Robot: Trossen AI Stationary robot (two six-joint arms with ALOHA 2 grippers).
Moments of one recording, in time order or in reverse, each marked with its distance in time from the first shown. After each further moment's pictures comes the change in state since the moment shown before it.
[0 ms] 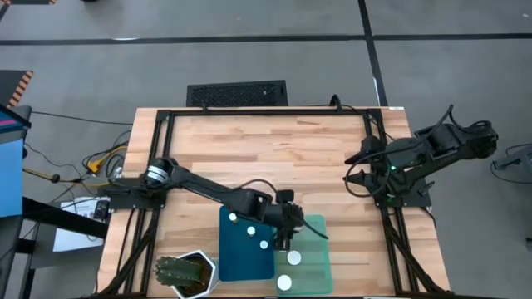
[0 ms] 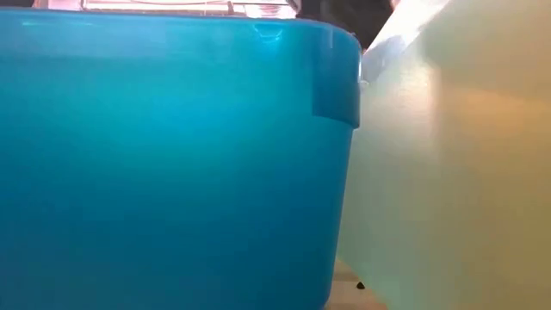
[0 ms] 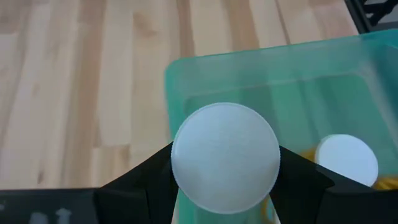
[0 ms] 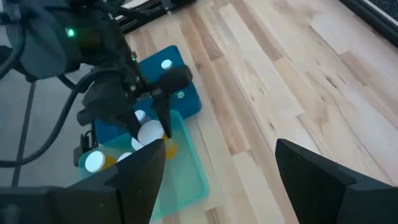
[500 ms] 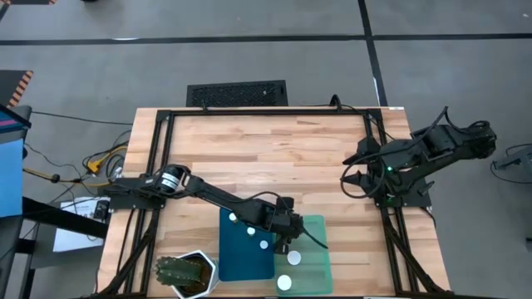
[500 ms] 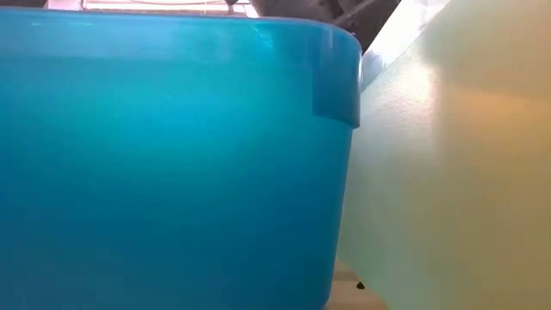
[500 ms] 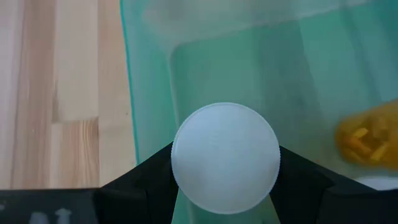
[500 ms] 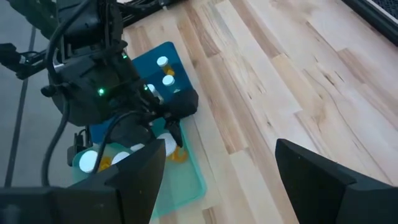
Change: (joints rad) left arm -0.029 0.156 0.011 0.011 -0.041 0.036; right arm 0.000 0.032 0.000 -0.002 0.000 -0.004
